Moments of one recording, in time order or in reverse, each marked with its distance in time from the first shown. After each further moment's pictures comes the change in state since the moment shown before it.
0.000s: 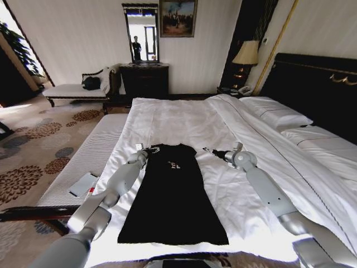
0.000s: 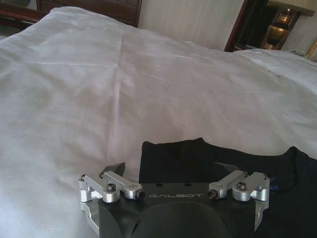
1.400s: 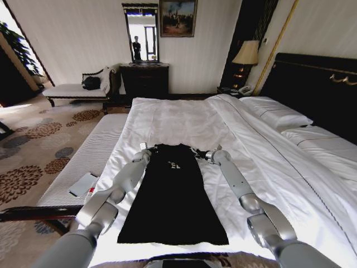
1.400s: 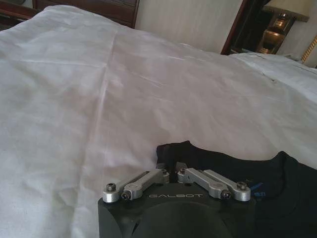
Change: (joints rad) left arm -0.027 -0.037 0.023 0.047 -0.026 -0.029 0.000; right arm 0.198 0.355 0.075 -0.487 -0.055 -0.012 -0.070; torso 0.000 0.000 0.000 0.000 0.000
